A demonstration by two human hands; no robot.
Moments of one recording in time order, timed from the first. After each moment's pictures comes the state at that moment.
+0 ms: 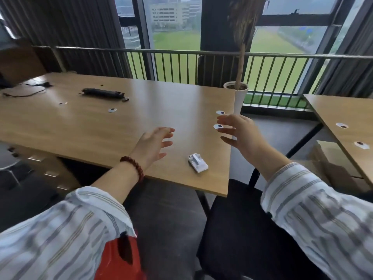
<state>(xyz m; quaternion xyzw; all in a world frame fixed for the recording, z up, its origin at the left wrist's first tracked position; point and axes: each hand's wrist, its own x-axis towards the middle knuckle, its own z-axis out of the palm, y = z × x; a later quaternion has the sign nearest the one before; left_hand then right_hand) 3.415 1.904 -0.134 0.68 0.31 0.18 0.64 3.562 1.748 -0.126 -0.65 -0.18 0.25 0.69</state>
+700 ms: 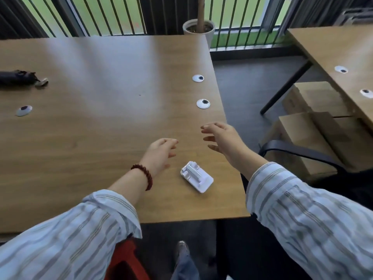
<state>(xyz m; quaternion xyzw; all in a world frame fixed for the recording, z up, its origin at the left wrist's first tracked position) 3.675 2.086 -0.290 0.67 0.35 -0.08 0.65 3.757 1.931 -0.277 -0.73 0.02 0.27 0.63</state>
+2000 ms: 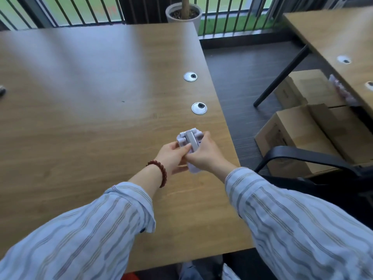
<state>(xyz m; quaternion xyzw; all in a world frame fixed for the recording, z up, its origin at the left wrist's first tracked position) 3.787 2.109 -0.346 0.63 0.30 -0.19 0.69 3.827 1.994 -0.348 -0.86 -0.04 0.23 0.45</state>
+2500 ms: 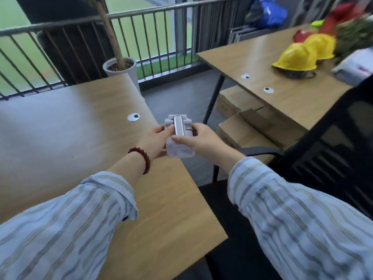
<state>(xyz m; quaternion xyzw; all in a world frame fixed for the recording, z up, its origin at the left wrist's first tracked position) 3.828 2.001 -0.219 0.74 0.10 -0.14 0.65 3.819 1.864 -0.221 -0.81 0.01 0.11 0.57</state>
